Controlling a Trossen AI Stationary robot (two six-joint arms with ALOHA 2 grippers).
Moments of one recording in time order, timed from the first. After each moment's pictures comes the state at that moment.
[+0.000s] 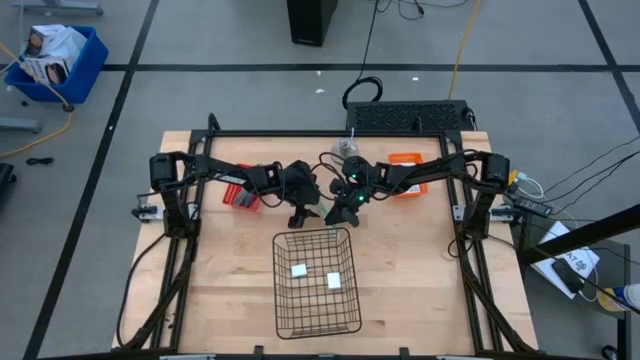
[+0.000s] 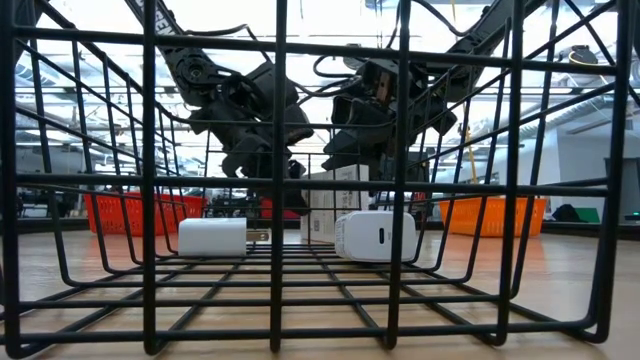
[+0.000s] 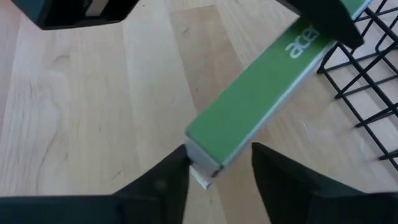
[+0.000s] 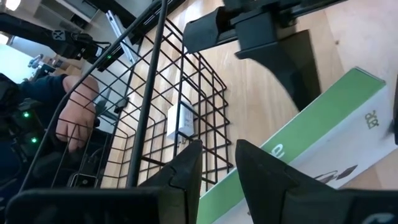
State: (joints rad) left arm 0.27 1.84 0.93 0.07 0.41 0.39; right arm -0.29 1.83 0.89 0.12 -0.72 0.28
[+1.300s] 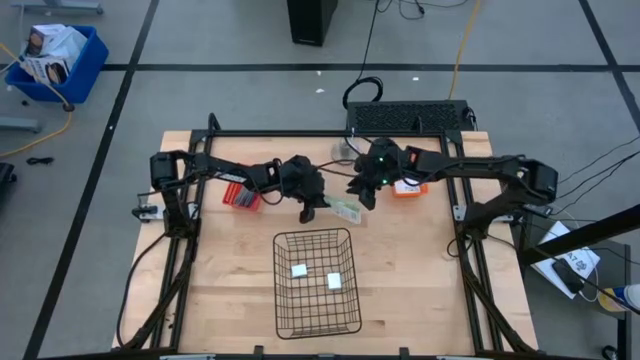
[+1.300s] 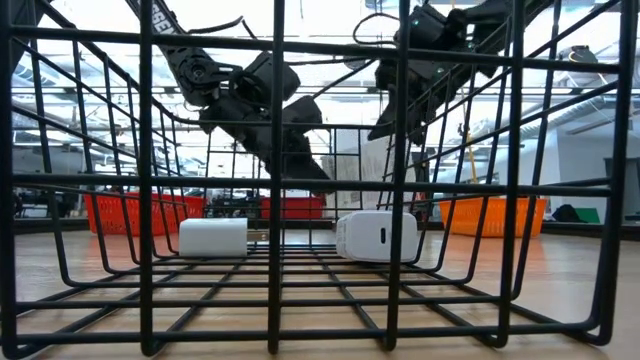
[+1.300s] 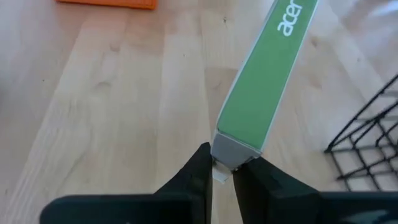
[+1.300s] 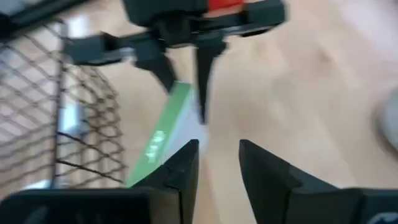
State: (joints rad) left arm 0.32 1.84 0.94 0.22 0.40 0.10; right arm -0.37 1.43 0.89 -0.19 -0.34 0.10
